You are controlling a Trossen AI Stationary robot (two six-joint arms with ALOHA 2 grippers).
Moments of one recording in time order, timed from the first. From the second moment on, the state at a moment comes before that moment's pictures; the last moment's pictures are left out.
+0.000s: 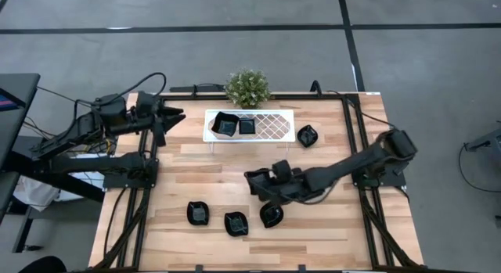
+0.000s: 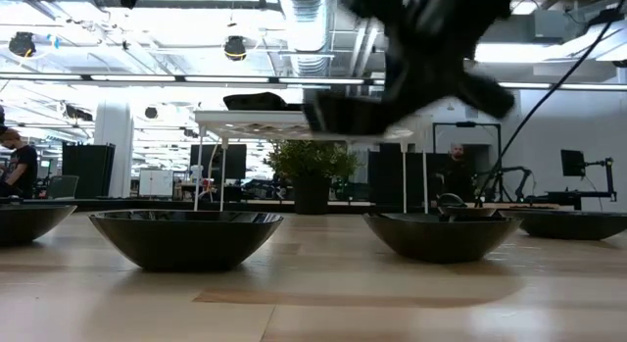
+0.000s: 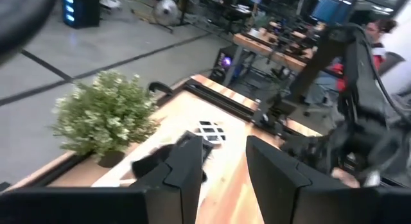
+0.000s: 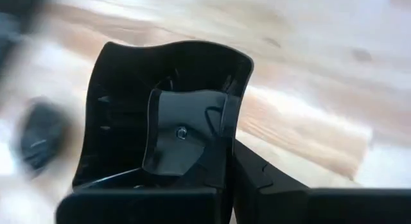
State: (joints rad) left arm 0.25 0.78 0.98 -0.56 -0.08 -0.27; right arm 0.34 1.66 1.14 -0.52 0.50 1.43
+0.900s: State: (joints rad) left arm 0.12 1.18 0.98 0.00 -0.03 -0.24; right arm 0.19 1.41 1.14 0.02 1.27 0.06
